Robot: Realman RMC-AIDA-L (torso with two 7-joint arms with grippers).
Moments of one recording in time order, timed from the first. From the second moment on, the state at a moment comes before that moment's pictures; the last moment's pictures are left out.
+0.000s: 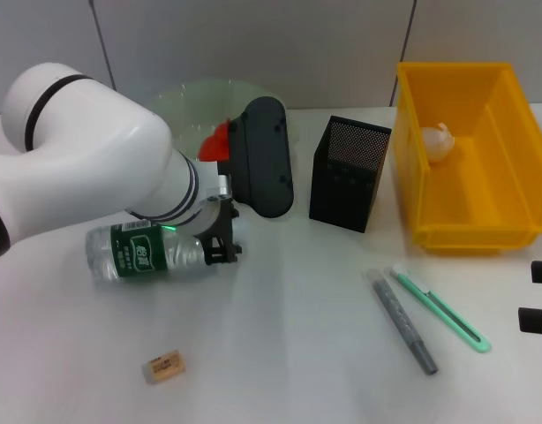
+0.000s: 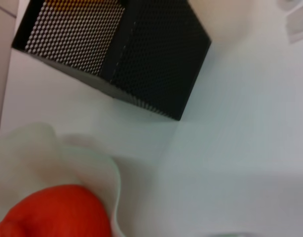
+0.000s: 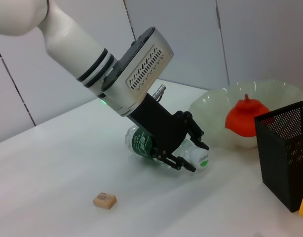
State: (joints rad) left arm -0.84 -2.08 1.84 0.95 2.72 0.96 -2.22; right arm 0.26 2.08 -0.56 -1.22 -2.05 -1.93 1.64
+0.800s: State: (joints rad) left arm -0.38 -2.07 1.69 1.52 2.66 1.02 -2.23; right arm 0.30 2.08 -0.56 -1.21 -2.05 -1.92 1.64
